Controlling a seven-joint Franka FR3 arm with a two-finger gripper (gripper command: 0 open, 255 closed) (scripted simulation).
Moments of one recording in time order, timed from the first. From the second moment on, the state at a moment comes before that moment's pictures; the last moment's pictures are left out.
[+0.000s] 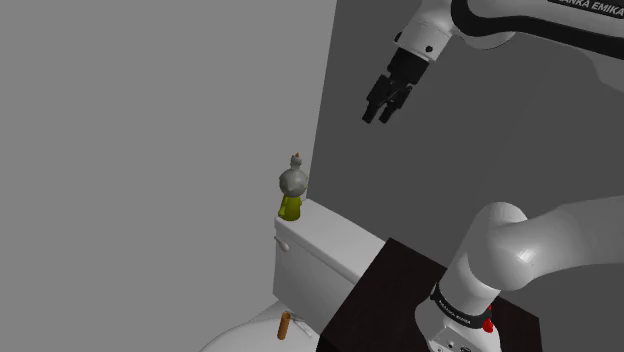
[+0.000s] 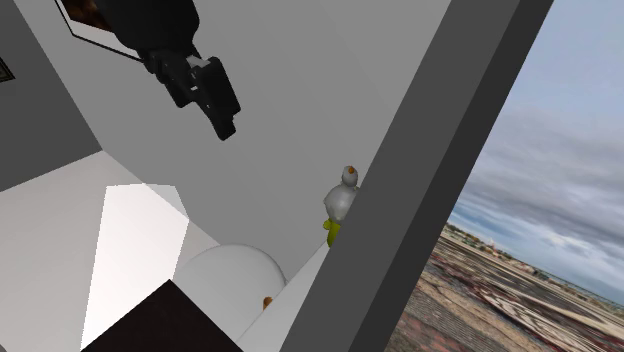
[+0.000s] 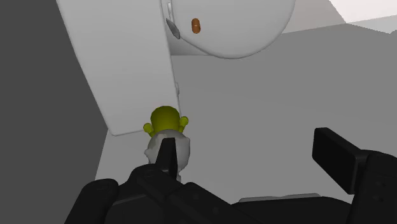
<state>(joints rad) -0.01 -0.82 -0.02 -2.27 0.12 1.69 0.07</state>
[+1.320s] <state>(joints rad) -0.14 -0.22 0.13 -2.11 -0.05 2.06 0.40</state>
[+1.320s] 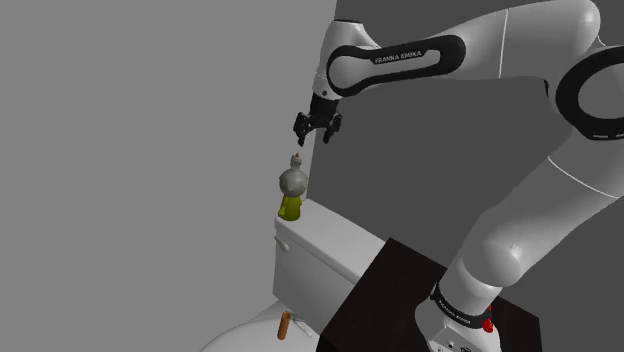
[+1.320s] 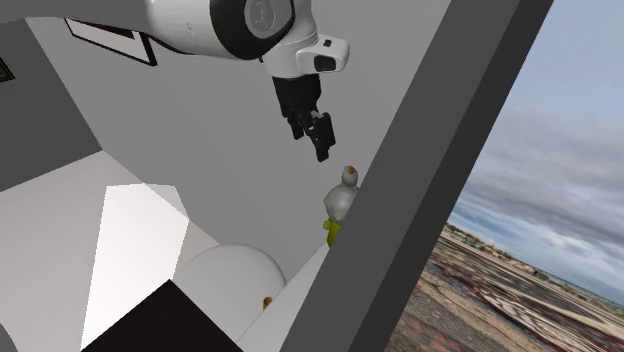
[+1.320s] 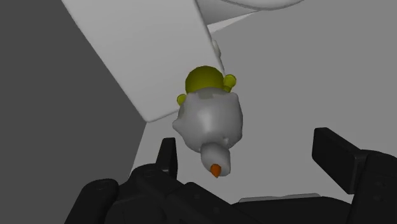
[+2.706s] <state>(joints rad) -0.16 0.20 0.13 -1.90 -0.23 2.19 0.64</state>
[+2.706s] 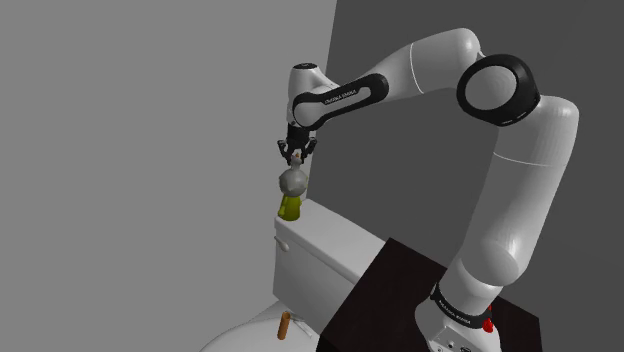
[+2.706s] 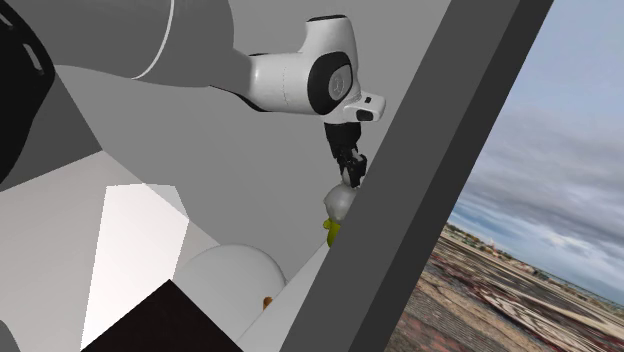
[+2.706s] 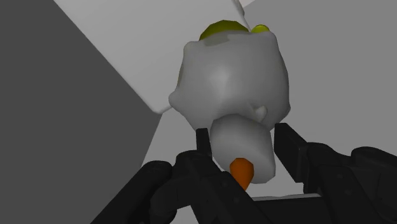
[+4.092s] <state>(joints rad) -0.16 0.15 0.13 -1.79 -0.21 2.04 0.60</state>
